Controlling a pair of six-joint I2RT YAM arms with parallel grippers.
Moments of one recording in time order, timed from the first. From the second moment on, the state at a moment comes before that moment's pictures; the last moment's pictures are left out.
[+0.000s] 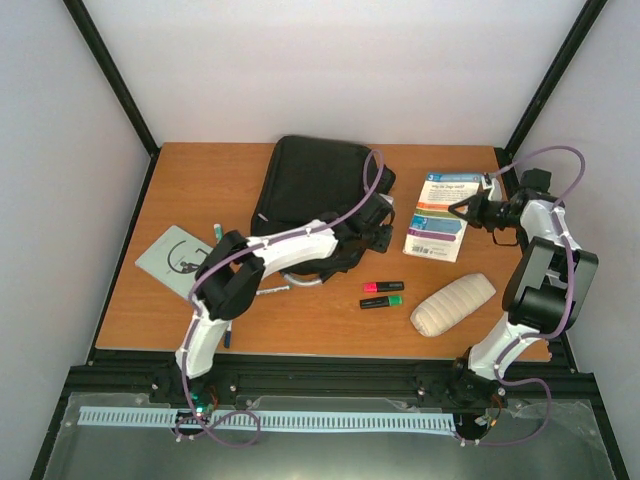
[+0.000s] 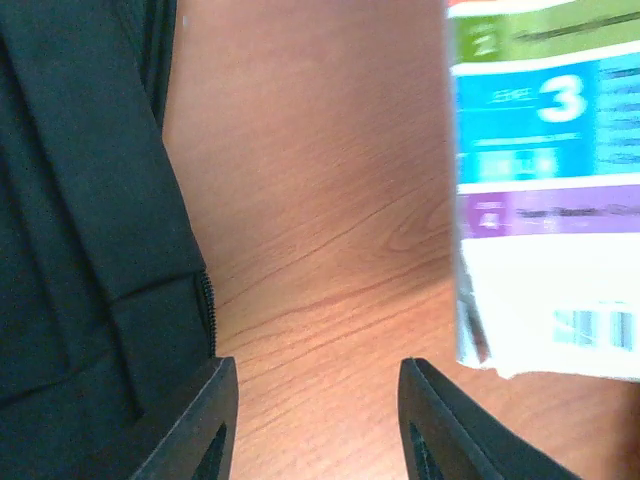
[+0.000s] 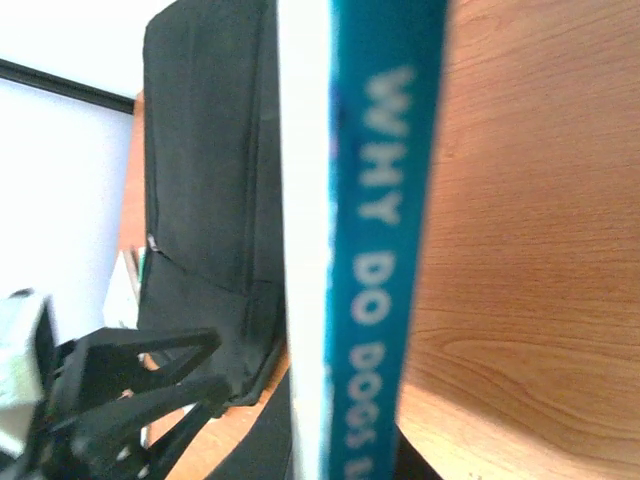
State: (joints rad) left arm -0.91 2.18 1.72 -0.40 -0.10 -0.48; right arm -0.37 1.76 1.29 -0.70 -0.96 -0.02
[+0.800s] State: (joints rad) left arm -1.31 1.78 1.23 -0.02 -0.44 0.26; right arm -0.33 1.70 1.06 -0.68 -1.28 0.10
